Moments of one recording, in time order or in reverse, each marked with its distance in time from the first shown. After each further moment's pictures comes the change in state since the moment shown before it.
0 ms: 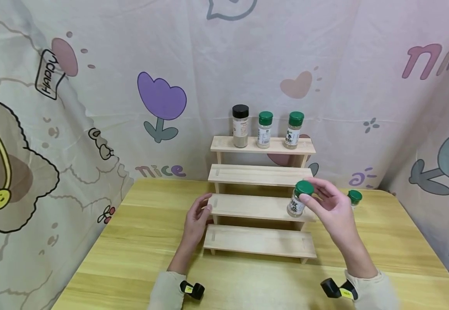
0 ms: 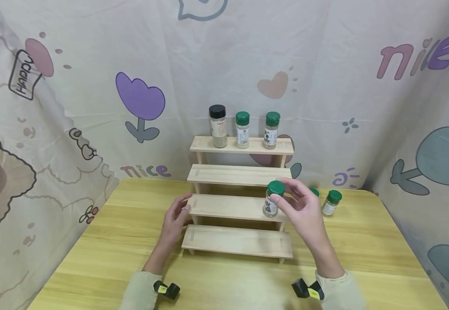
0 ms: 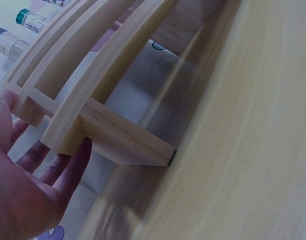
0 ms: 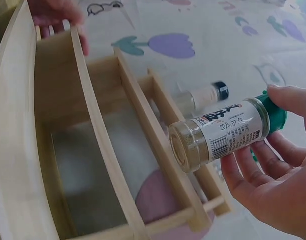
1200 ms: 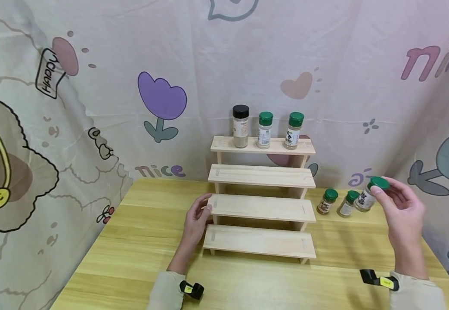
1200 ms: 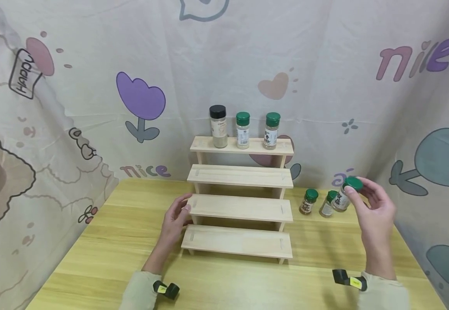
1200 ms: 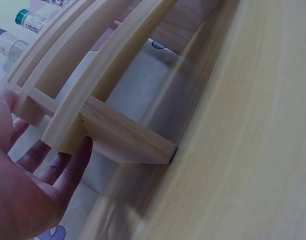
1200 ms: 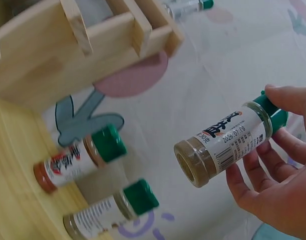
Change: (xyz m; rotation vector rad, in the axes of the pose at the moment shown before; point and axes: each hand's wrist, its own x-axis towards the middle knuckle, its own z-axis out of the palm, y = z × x) left_hand 0.001 -0.002 -0.001 -0.014 -0.007 -0.010; right_hand 0.001 0.034 -0.122 0.080 0.581 0.112
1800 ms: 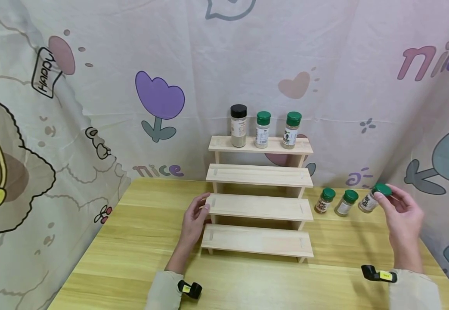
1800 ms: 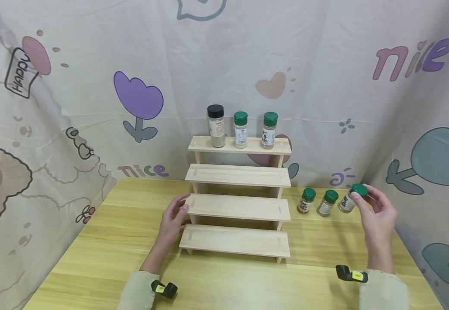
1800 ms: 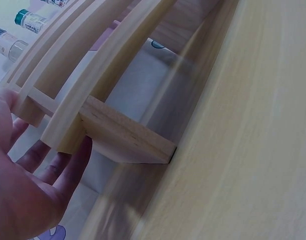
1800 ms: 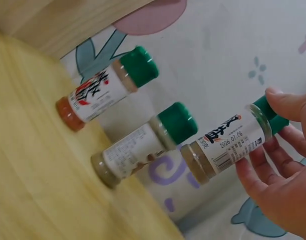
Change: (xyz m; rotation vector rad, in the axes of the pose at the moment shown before) left_hand 0.000 0.000 0.000 -0.007 -0.001 0.008; right_hand 0.025 0.039 -0.035 -0.104 0.132 0.178
